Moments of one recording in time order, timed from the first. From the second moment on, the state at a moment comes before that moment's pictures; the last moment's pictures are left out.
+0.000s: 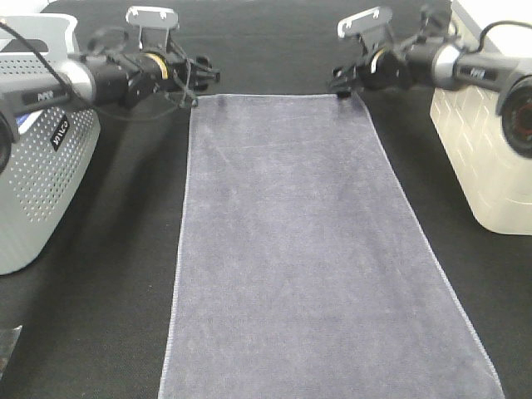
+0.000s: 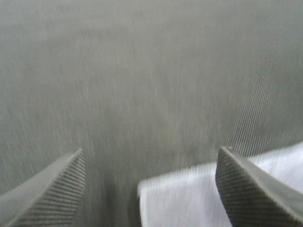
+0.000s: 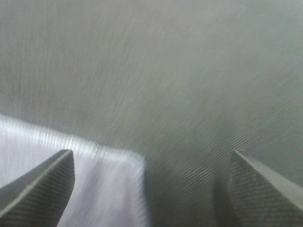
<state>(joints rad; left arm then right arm) -0.24 2.71 -2.24 0.43 -0.05 -0.51 0.21 2.66 -2.21 -0.44 0.13 0.17</state>
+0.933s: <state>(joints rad) -0.30 2.28 -2.24 0.41 0.31 -0.42 0.25 2.26 -2.21 -0.27 0.33 0.17</state>
